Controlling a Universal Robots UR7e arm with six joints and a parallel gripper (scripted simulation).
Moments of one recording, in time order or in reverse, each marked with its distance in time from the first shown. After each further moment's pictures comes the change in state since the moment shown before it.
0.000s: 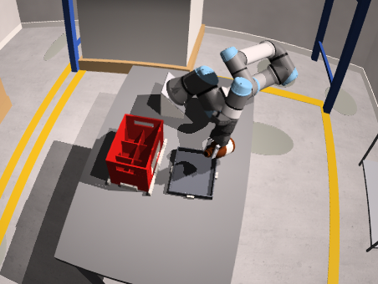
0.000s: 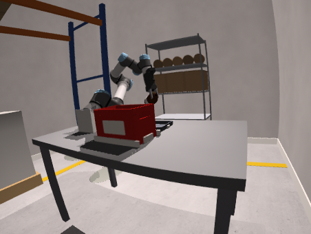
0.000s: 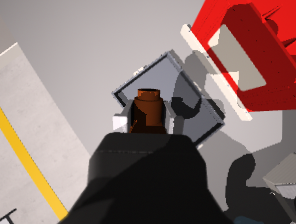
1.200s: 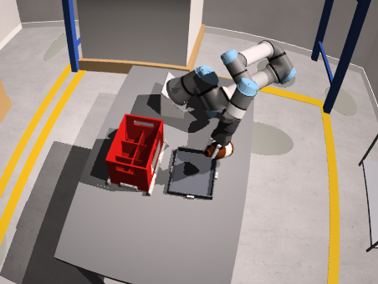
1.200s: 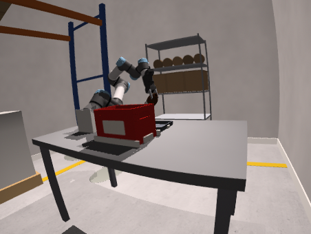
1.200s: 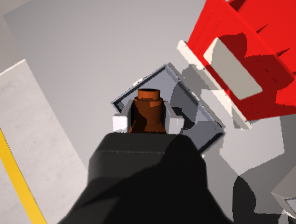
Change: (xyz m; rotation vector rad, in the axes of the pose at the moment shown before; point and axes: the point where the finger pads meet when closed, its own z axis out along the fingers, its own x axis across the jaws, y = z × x) arm 0.001 0.003 0.001 0.144 0.003 -0.002
